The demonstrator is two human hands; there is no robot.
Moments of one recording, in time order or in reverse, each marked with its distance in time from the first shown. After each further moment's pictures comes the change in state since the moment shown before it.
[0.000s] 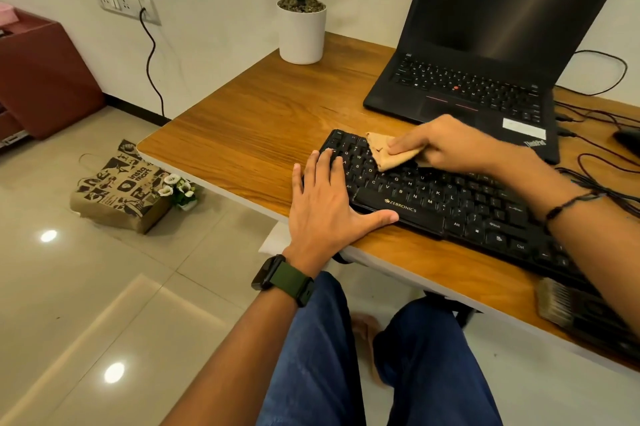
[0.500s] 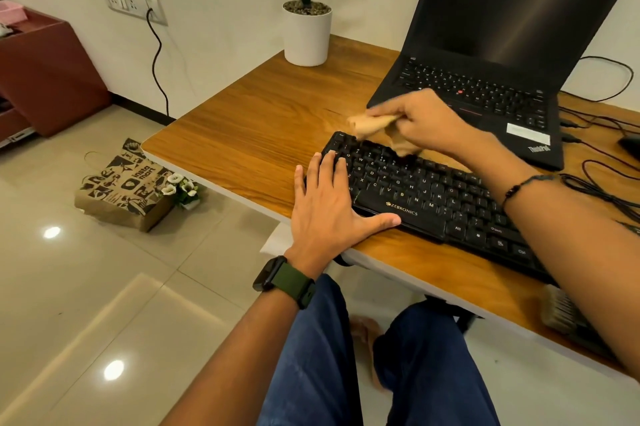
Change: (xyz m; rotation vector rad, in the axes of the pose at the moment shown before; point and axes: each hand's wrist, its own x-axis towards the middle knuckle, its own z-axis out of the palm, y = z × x) left_hand 0.001 -0.001 0.000 0.010 0.000 0.002; right_hand 0.045 -0.020 -0.006 0.085 0.251 0.085
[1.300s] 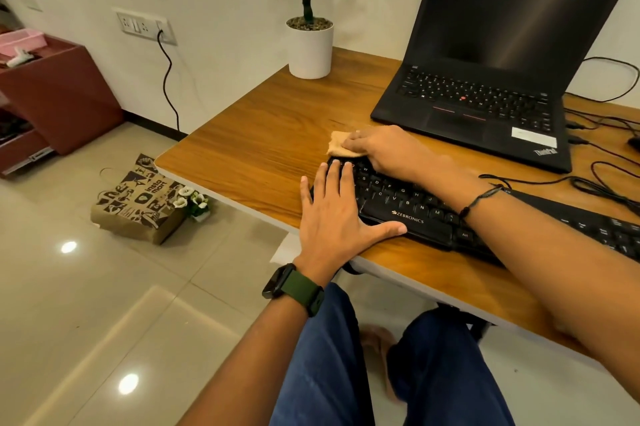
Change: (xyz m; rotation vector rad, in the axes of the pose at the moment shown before) left_hand 0.000 0.000 0.002 -0.024 0.011 0.010; right_hand 0.007 -0.020 0.040 -0.338 -0.107 -0.240
